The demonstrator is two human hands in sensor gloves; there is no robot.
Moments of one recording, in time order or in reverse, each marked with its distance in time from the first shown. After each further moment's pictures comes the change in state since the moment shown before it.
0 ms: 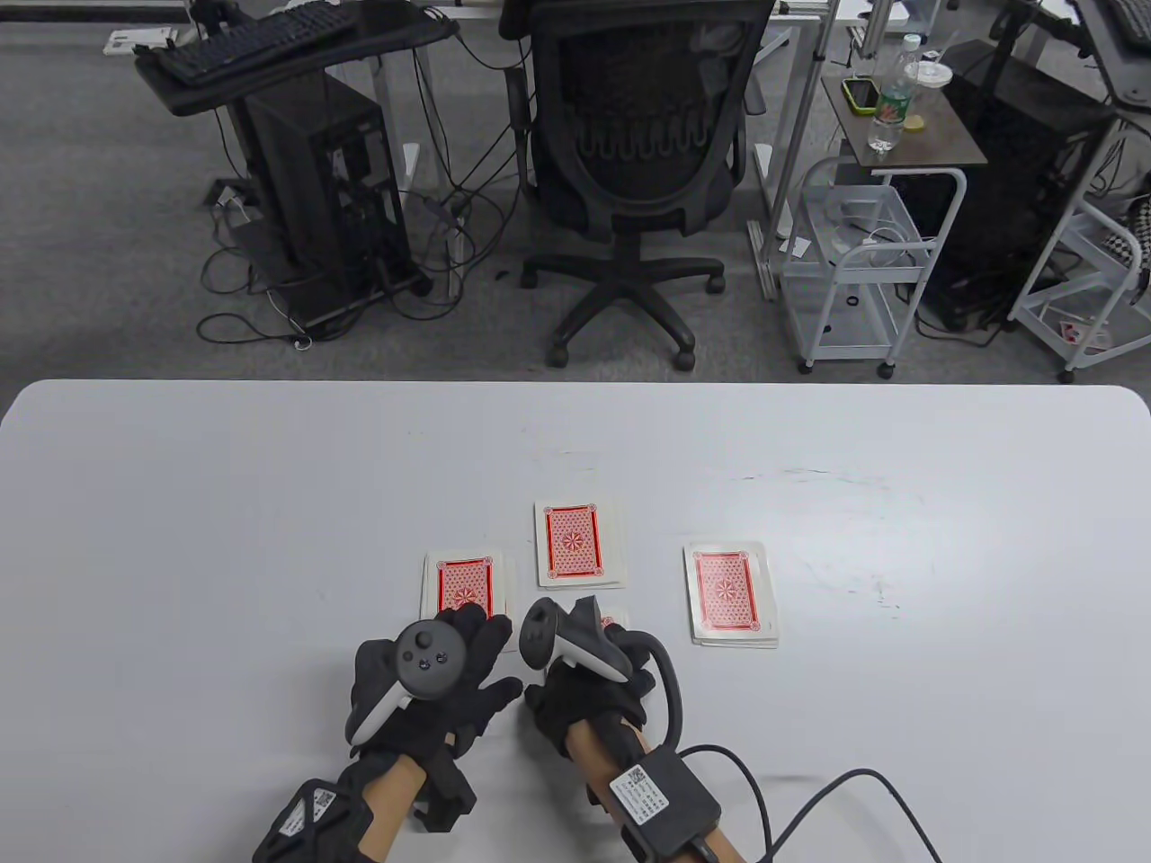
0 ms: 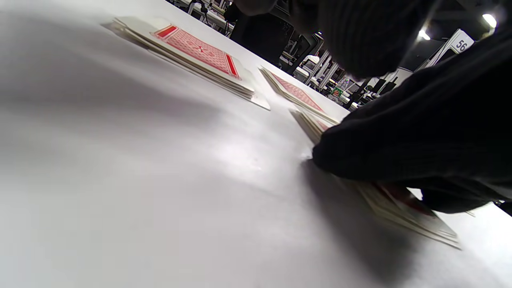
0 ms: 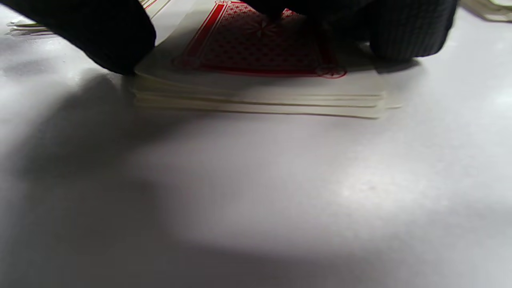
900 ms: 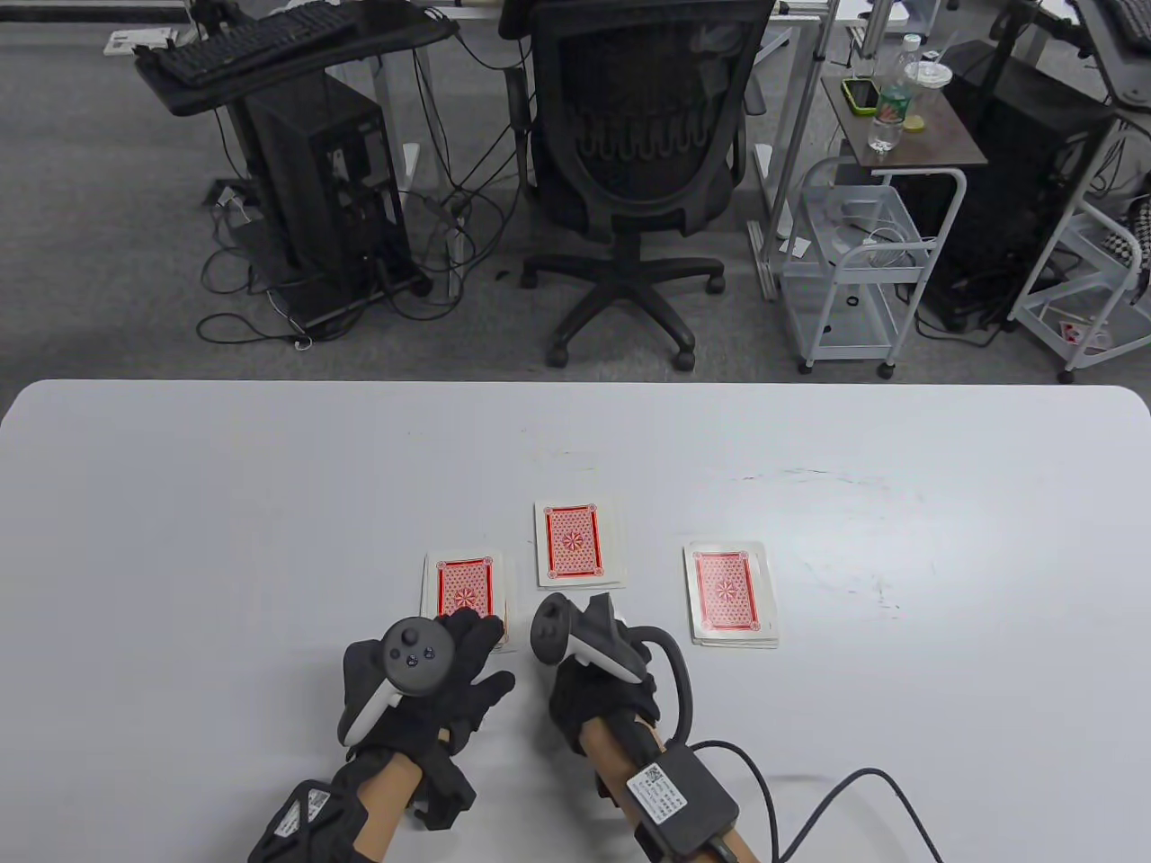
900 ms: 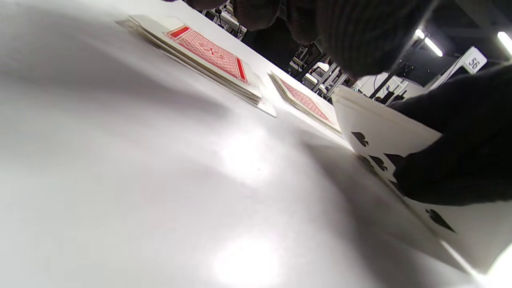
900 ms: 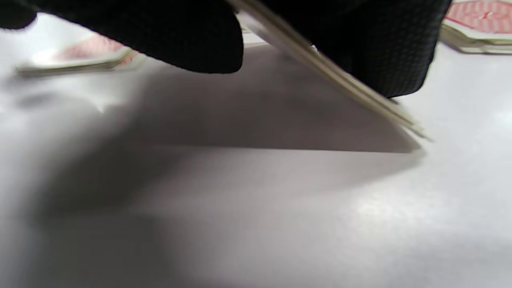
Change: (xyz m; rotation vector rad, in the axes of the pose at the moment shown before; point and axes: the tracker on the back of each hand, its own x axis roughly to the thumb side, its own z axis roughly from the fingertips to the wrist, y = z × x) left_hand -0.010 0.004 -0.001 0.022 0.036 0.107; right_hand -0.019 -0.013 0.011 -0.129 -0.047 -0.078
